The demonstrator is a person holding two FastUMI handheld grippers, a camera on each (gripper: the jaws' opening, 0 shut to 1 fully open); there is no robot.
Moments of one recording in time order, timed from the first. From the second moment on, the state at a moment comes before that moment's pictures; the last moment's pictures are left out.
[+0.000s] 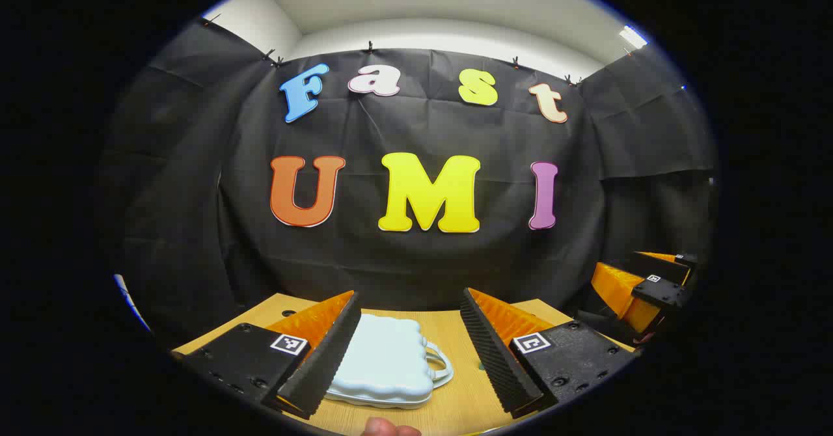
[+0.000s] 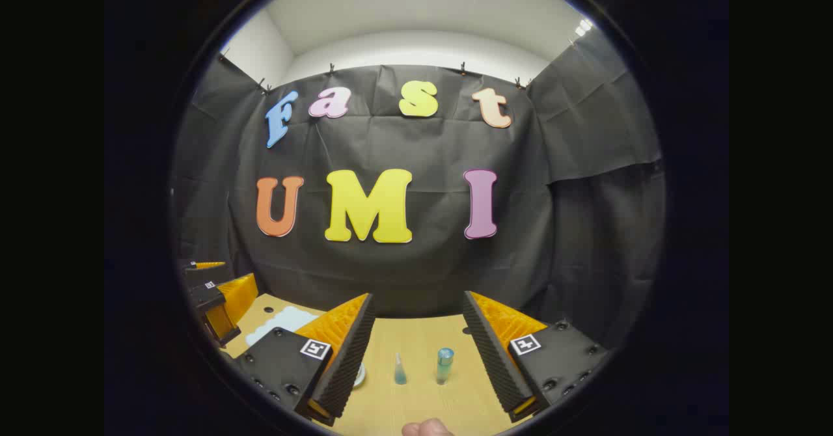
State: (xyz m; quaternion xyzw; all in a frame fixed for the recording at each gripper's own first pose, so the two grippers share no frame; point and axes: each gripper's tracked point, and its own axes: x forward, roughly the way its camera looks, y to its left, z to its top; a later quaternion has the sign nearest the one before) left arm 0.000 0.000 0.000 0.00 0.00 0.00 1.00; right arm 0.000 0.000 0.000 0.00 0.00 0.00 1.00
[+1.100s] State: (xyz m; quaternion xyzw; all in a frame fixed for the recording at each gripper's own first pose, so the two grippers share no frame) left arm 0.011 -0.015 -0.004 0.01 0.00 0.01 1.00; right arm 0.021 -0.013 -0.004 0.00 0.01 0.02 1.00
